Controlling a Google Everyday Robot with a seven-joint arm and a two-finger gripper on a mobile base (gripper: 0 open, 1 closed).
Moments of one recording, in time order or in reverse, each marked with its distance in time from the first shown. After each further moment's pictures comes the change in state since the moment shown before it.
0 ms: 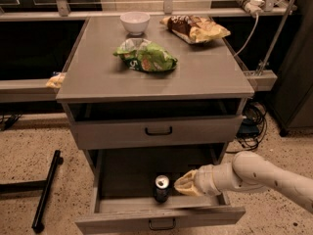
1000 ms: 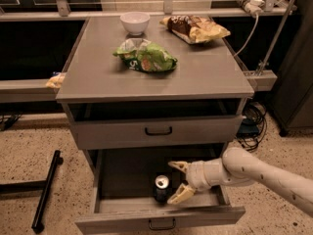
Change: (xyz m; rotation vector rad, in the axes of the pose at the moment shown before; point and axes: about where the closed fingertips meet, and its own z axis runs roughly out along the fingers) arm -0.010 -0.016 0.035 -0.043 -0.076 -0.117
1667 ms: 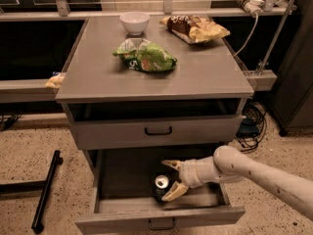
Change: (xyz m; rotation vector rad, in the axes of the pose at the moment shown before) arm 0.007 -0.016 0.032 -0.017 -0.023 -0.046
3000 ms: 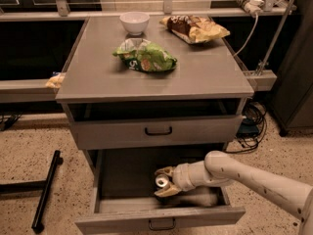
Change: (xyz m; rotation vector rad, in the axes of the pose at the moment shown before) arm 0.020 -0.001 0.041 -0.003 0.002 -0.011
